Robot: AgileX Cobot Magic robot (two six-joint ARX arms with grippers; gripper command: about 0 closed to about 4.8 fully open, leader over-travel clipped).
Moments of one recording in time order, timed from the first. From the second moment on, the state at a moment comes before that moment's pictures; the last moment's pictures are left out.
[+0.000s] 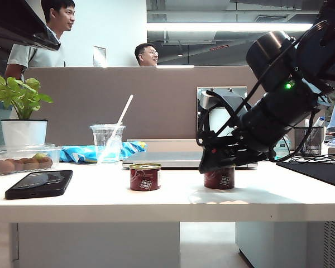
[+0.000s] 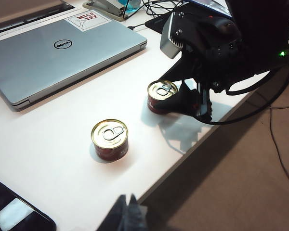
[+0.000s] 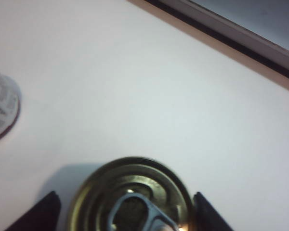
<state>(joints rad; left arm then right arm) -0.49 0.68 0.56 -0.24 0.27 0.12 0.42 1.75 0.80 0.34 -0.09 -0.17</state>
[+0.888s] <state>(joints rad) -0.49 0.68 0.56 -0.24 0.27 0.12 0.59 1.75 1.06 0.24 -0.11 -0.17</state>
